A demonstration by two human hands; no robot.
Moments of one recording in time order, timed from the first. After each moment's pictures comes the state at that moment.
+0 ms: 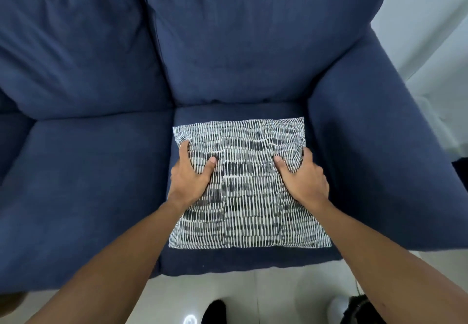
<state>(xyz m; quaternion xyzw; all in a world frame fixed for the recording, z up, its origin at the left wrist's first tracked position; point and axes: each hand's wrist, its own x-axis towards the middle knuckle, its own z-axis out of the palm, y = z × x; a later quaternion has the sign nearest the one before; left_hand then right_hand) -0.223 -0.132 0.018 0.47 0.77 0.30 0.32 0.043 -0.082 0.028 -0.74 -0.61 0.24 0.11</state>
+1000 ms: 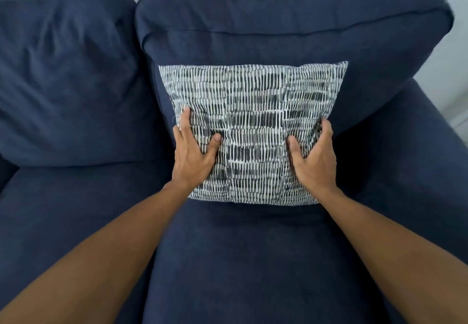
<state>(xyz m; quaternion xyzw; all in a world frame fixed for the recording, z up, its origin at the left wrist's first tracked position) -0.262 0.105 0.022 0.57 0.68 0.44 0.12 -0.006 0.157 0.011 -0.62 -0.66 0.17 0.37</state>
